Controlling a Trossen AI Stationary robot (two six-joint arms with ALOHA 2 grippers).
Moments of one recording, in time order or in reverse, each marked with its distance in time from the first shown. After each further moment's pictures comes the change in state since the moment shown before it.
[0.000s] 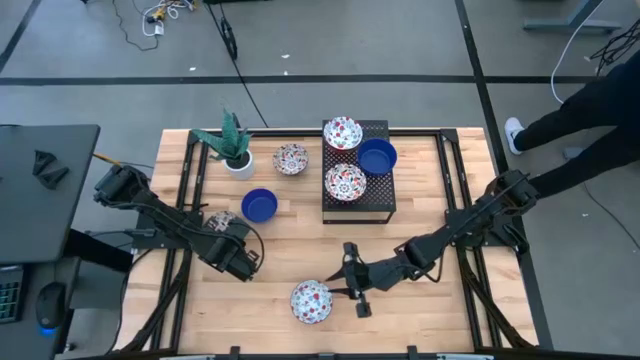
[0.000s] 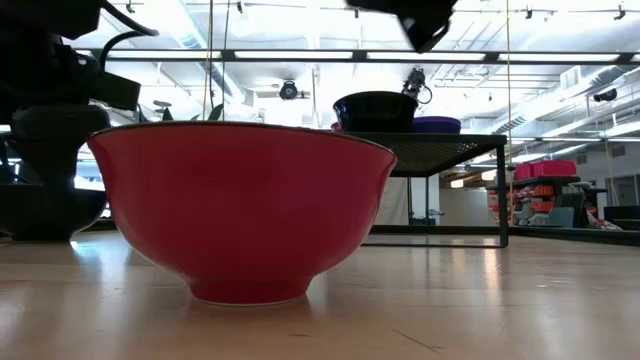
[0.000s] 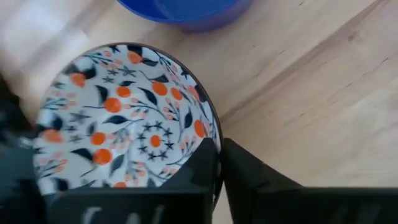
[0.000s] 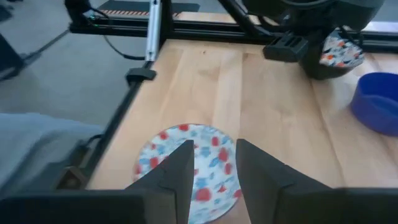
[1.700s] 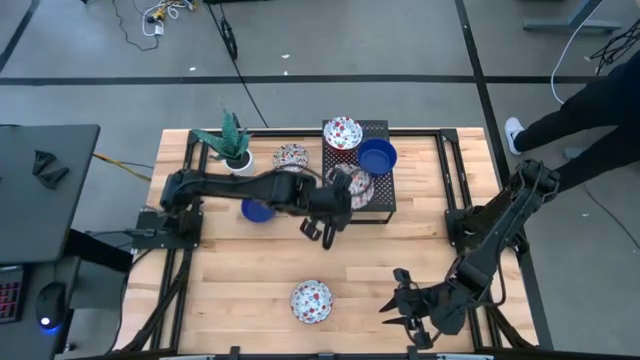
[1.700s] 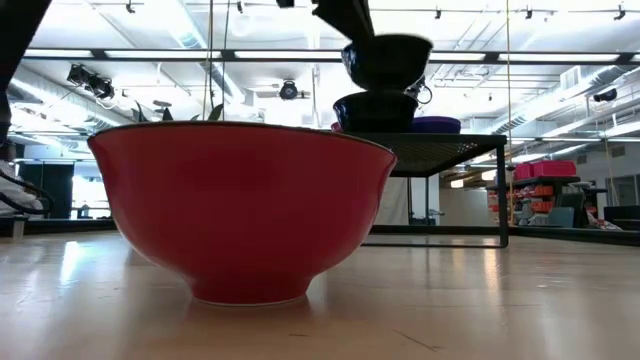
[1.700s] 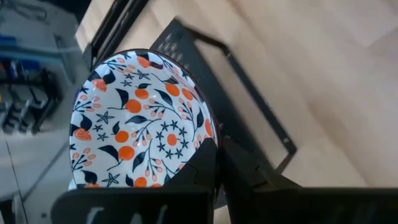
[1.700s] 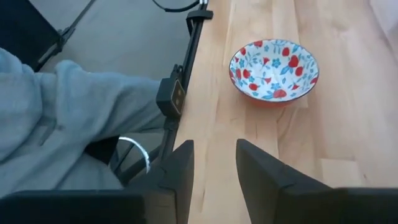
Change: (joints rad) left arm 0.432 0.480 1.226 0.024 0.022 2.146; right arm 0.373 -0.208 0.000 -0.447 0.151 0.427
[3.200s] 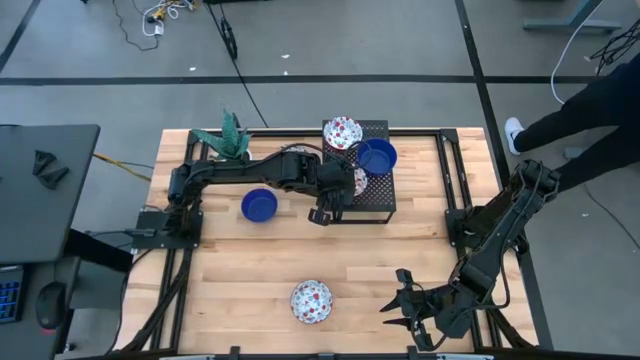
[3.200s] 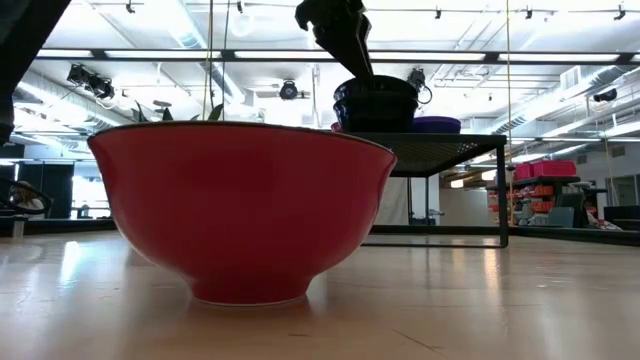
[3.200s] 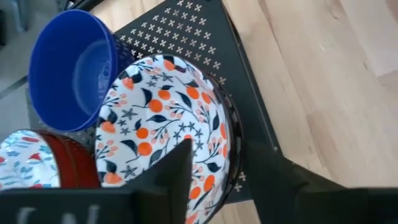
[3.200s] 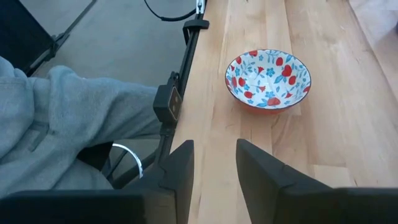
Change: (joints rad) left arm 0.135 0.036 0.000 -0.003 0.152 -0.215; right arm 0.027 0.000 0.000 0.010 0.067 -0.013
